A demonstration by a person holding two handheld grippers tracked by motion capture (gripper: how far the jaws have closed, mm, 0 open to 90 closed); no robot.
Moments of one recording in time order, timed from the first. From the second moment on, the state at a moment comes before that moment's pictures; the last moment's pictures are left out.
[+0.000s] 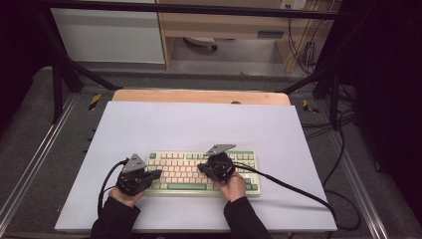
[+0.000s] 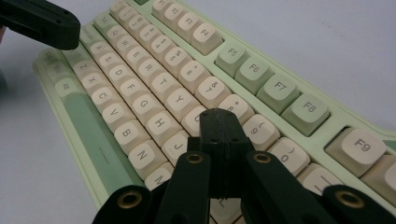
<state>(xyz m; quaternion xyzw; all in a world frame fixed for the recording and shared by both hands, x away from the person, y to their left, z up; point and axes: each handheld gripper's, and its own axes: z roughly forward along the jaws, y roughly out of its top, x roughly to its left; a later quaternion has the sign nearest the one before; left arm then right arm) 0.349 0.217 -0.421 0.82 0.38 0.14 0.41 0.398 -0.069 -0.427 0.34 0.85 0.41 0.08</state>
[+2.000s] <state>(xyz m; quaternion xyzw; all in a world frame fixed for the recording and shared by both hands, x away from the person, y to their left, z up) 0.377 0.165 -0.420 0.83 0.36 0.14 0.40 0.357 -0.149 -0.414 0.35 0.83 0.42 0.09</state>
